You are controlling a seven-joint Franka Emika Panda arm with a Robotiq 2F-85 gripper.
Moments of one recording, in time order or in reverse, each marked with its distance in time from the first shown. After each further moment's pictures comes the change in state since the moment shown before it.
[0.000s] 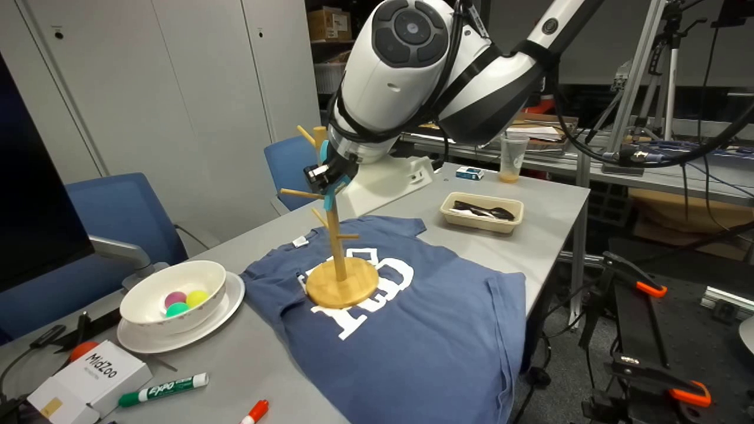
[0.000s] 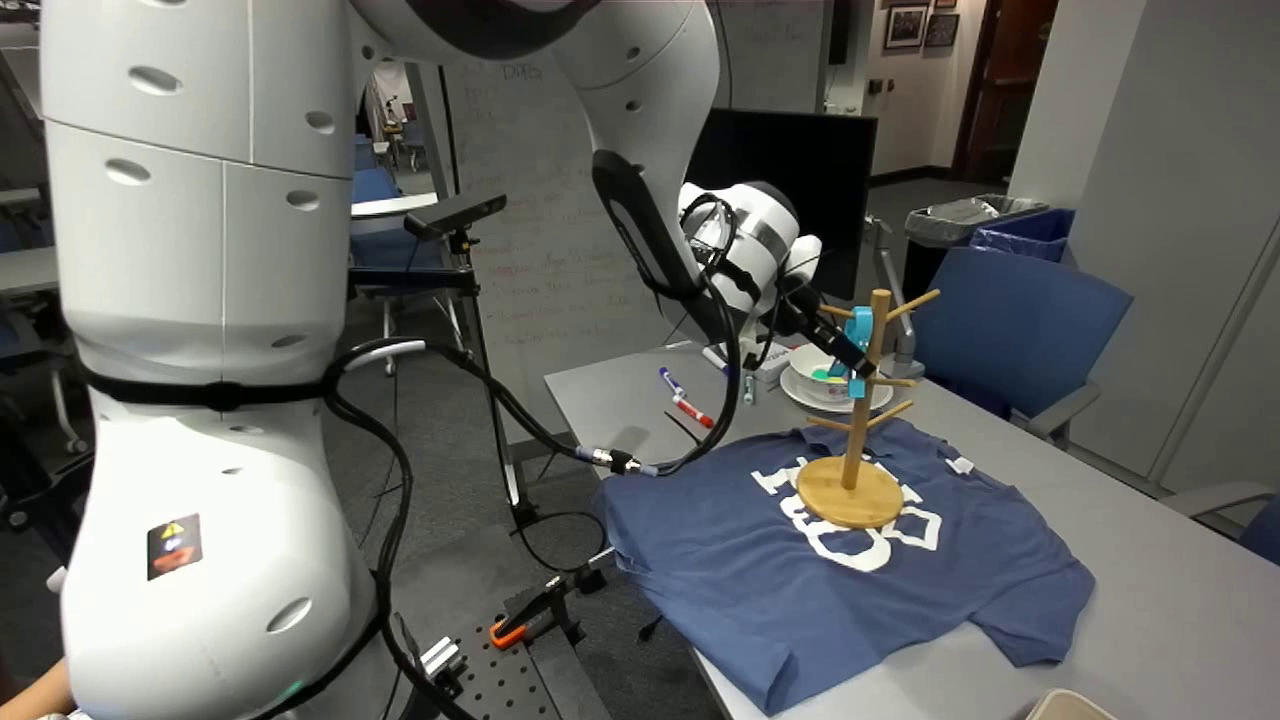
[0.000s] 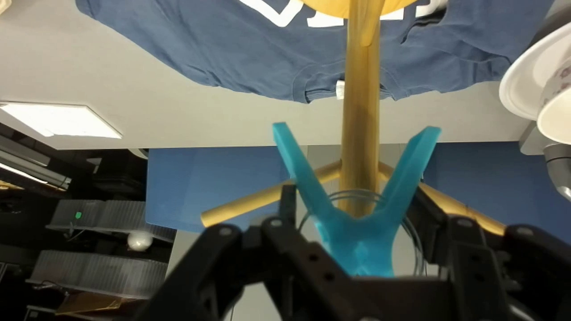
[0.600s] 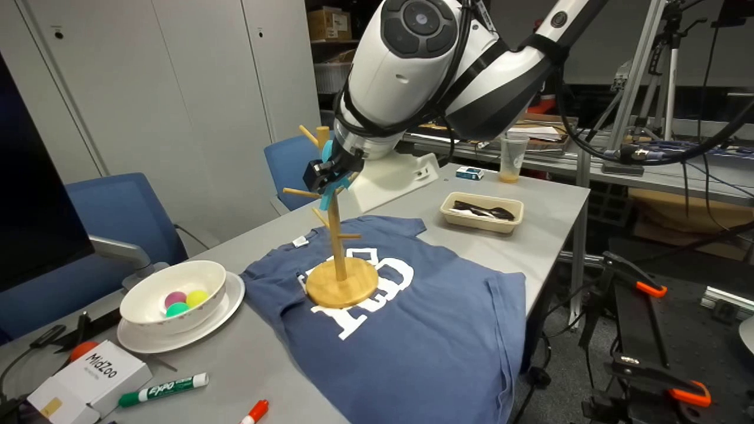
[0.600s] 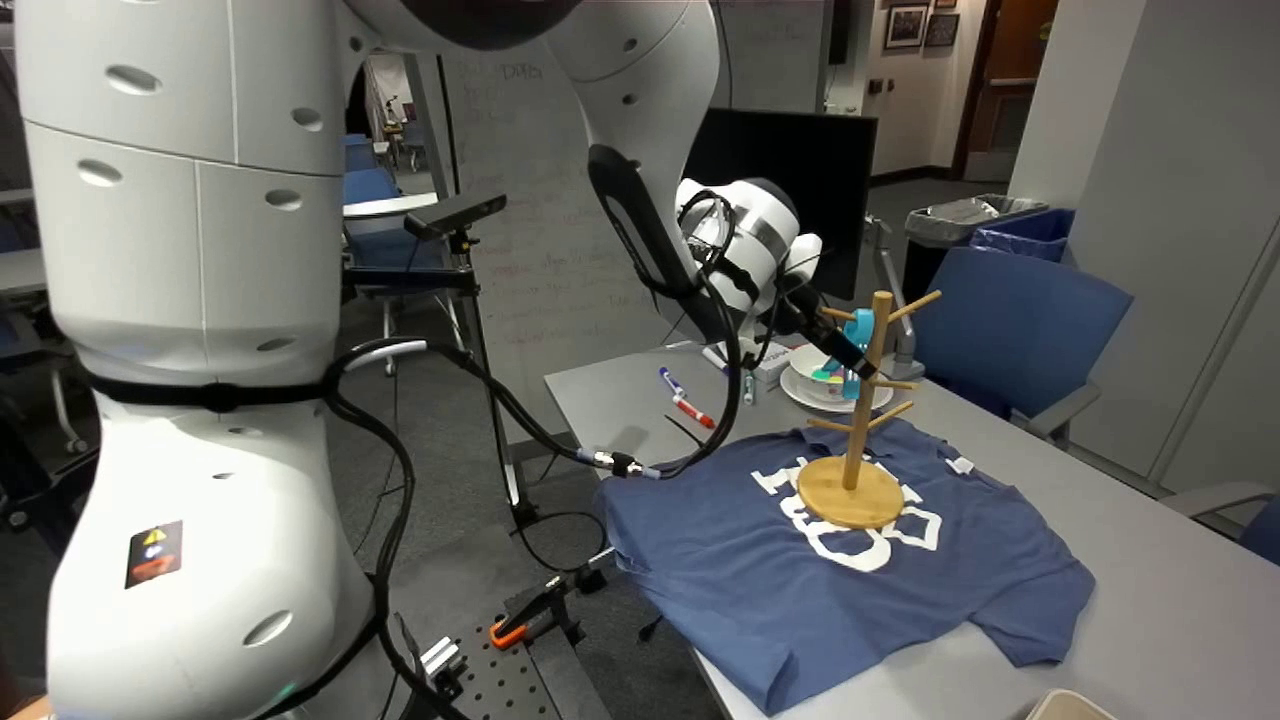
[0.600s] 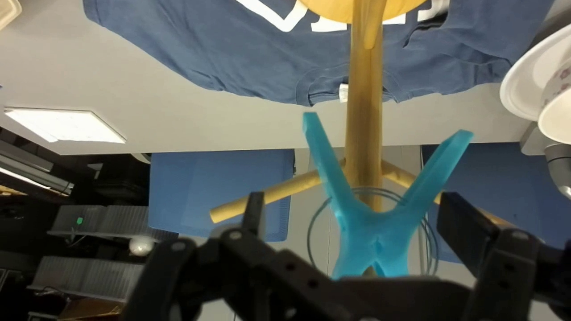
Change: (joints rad) arm -0.064 -0.022 0.058 -0.027 0.000 0.000 -0.003
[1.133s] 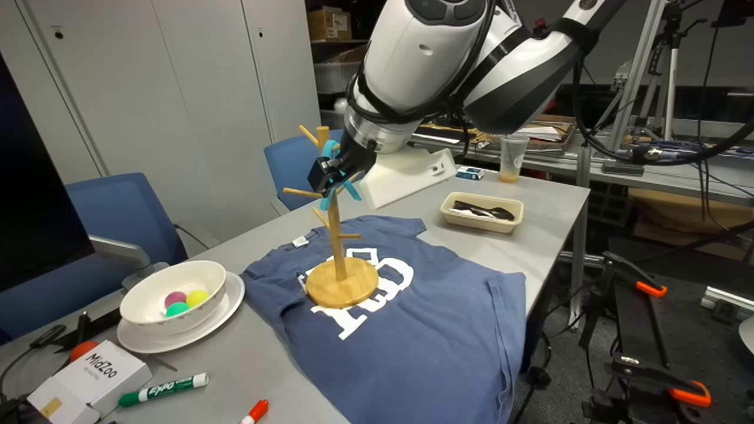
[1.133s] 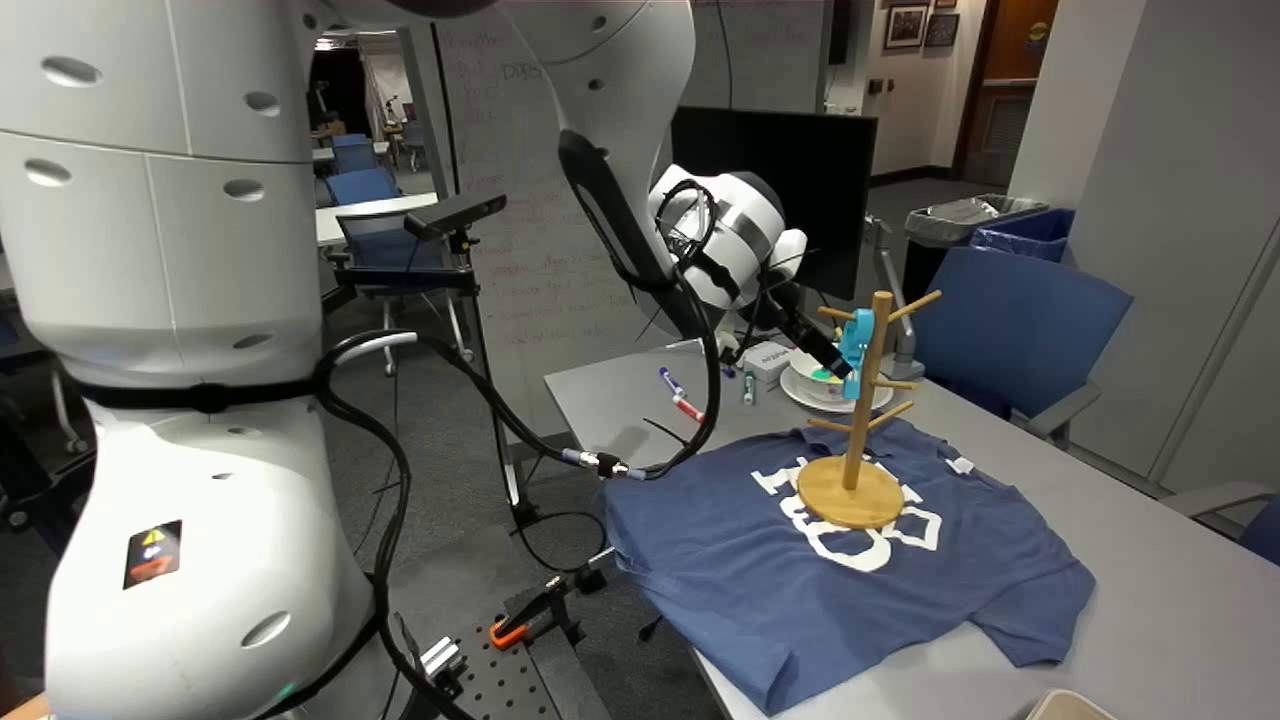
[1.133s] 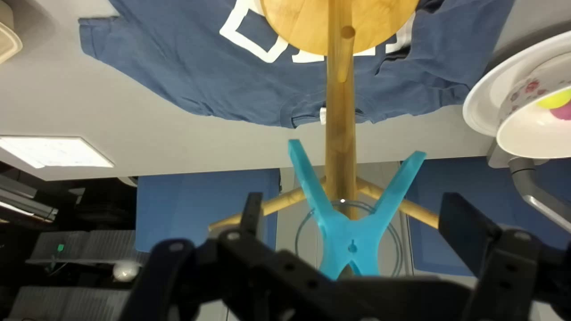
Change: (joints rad) arm -0.007 -0.071 0.013 -0.078 0.074 0.069 -0.033
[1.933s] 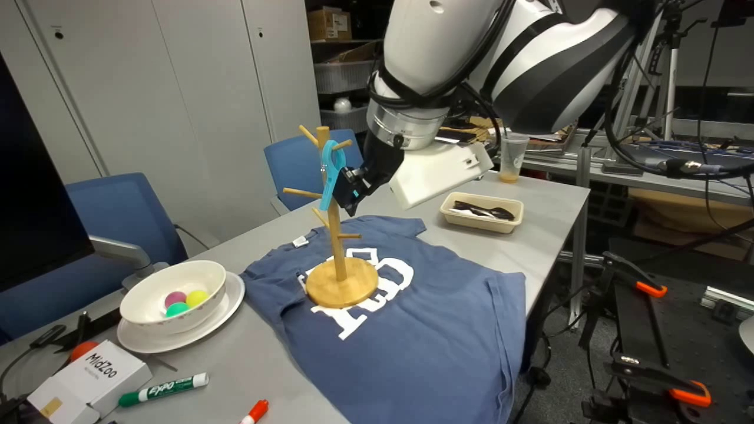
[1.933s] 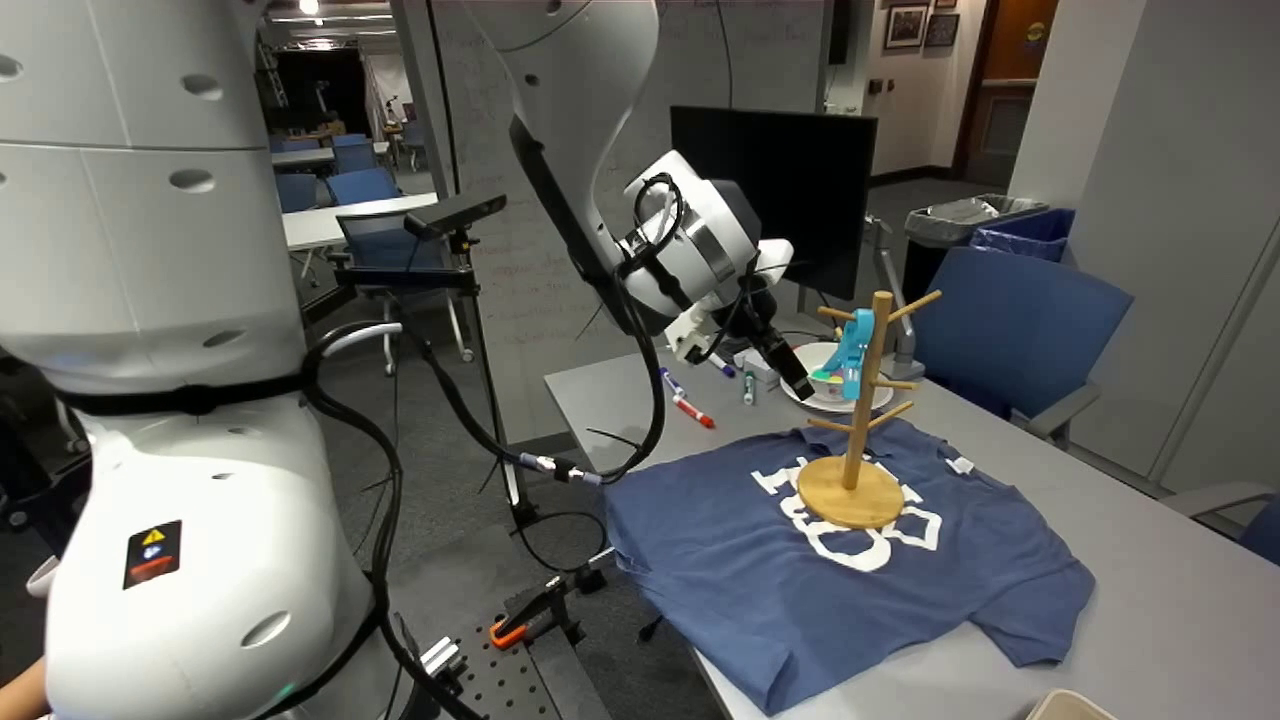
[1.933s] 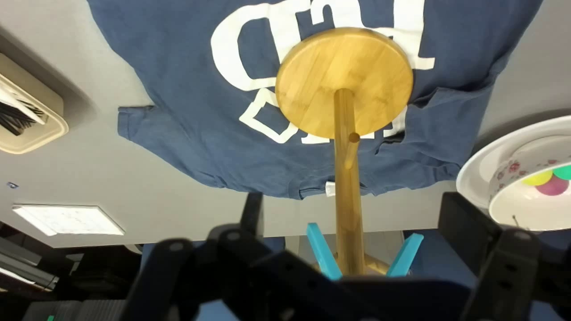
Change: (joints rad) arm 0.000 -0.089 0.009 -0.132 0.338 0.048 -0.256
